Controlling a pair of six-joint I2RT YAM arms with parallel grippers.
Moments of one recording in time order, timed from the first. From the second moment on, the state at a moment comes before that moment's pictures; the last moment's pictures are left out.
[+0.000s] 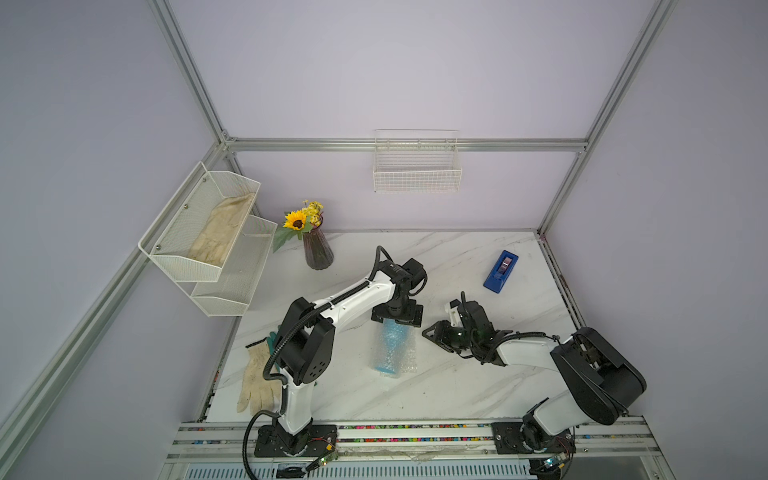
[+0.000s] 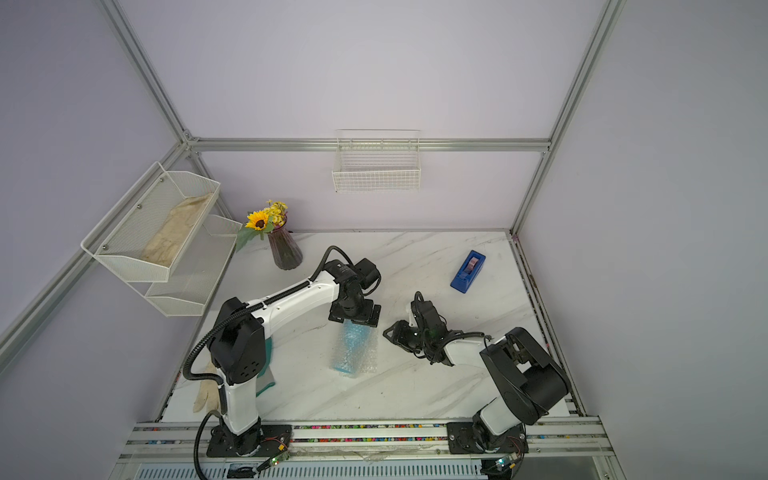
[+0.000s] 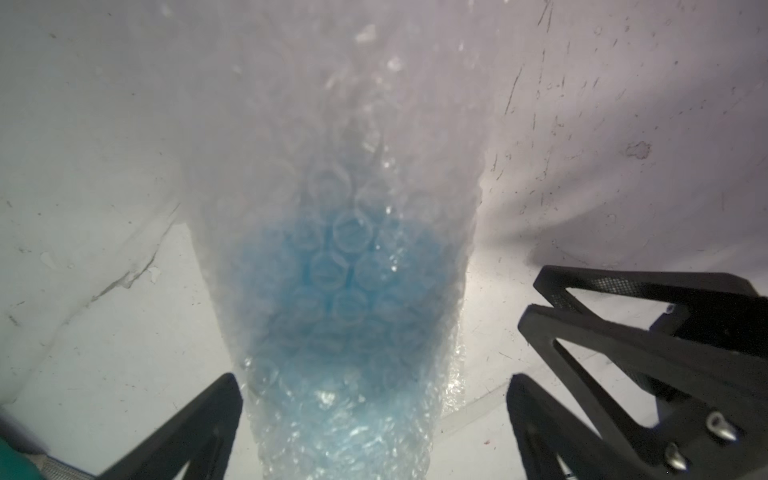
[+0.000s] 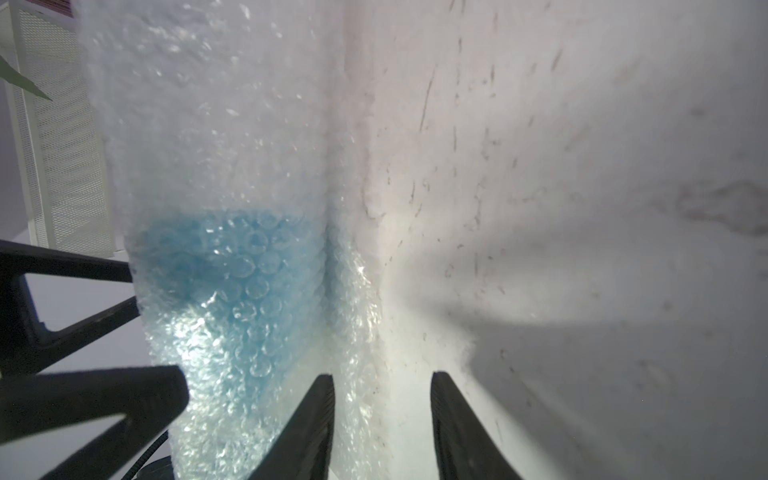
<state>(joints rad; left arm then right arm) -0.72 1.92 1.63 -1.14 0.00 -0.55 0.54 1.55 0.54 0.30 -0.42 0.97</state>
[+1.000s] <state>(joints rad) -0.63 1.77 1.28 -0.76 0.12 -0.41 0.53 1.74 0.69 0.33 -0.43 0.95</state>
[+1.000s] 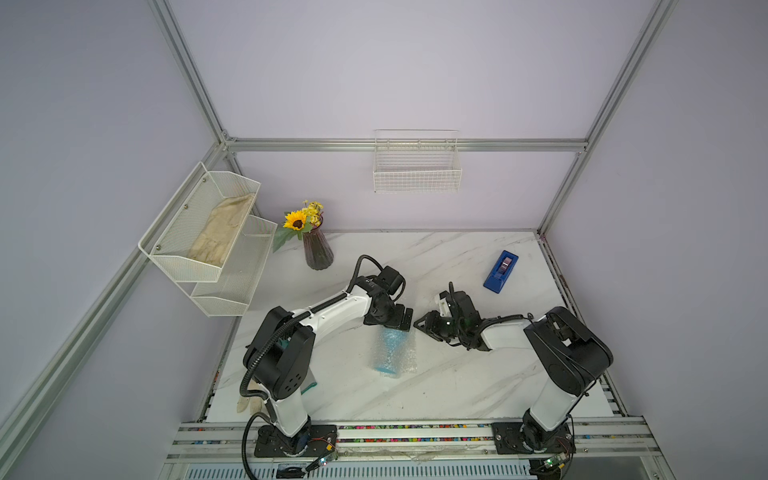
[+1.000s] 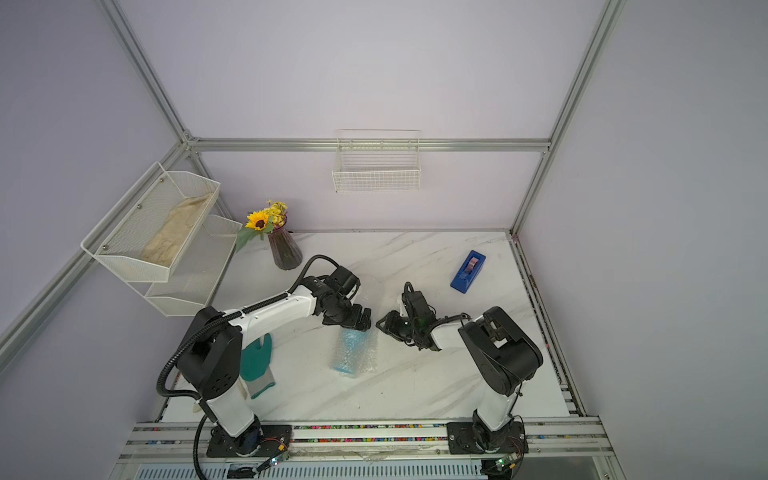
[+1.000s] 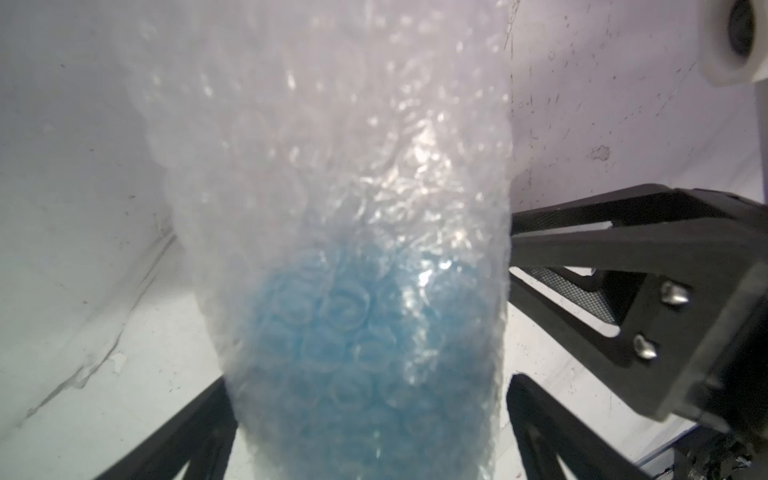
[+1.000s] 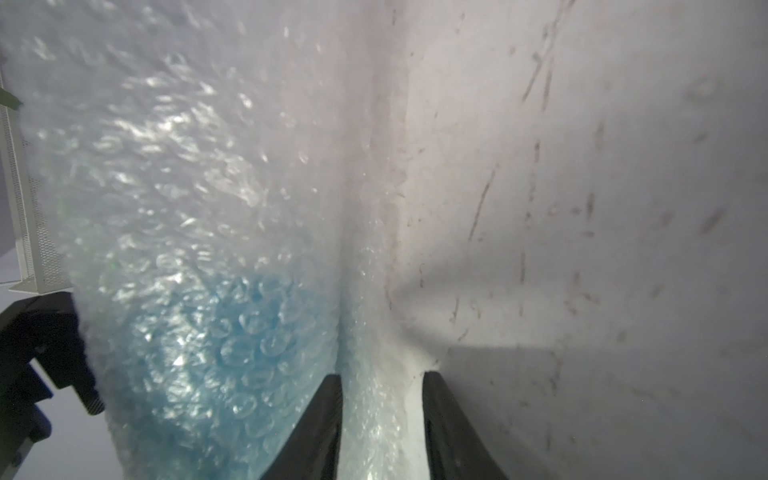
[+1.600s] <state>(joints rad) -0.57 1.78 1.18 -0.62 0.24 -0.42 0.50 1.74 0.70 0.33 -0.44 0.95</state>
